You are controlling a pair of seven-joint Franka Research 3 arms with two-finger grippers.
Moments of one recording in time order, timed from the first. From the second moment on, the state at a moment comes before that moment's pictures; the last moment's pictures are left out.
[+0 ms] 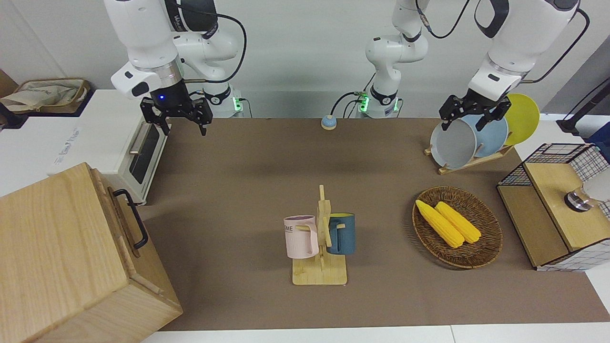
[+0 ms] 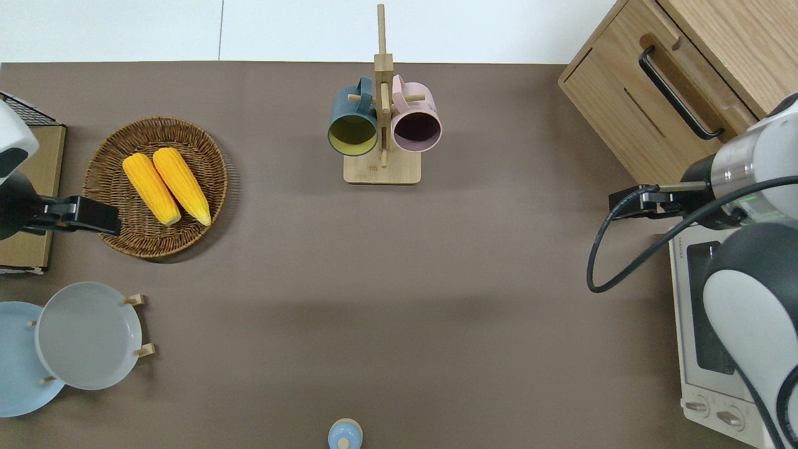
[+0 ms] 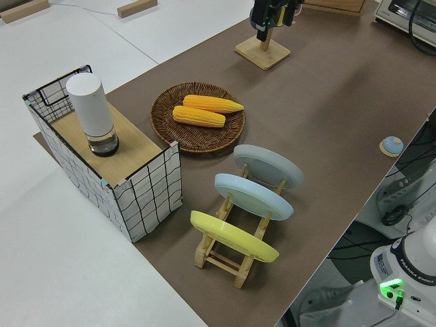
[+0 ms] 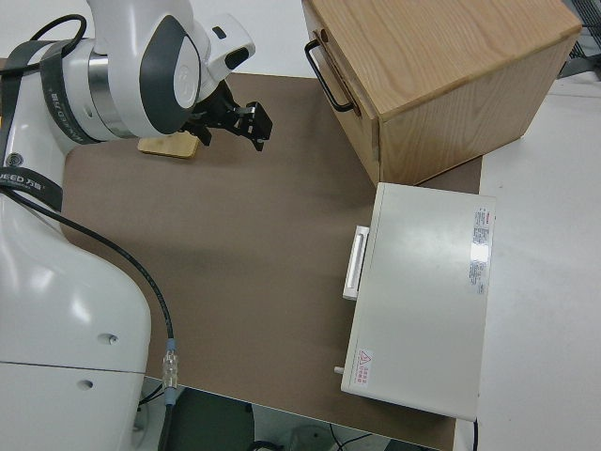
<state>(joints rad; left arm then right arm) 0.04 0.05 -0.07 -1.50 0.00 1.52 0.04 0.11 0.05 0.01 -1.54 -0.02 1.60 0.15</state>
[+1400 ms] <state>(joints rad) 0.04 0.05 -0.07 -1.50 0.00 1.52 0.04 0.20 0.05 0.01 -1.53 -0.19 1.55 0.15</state>
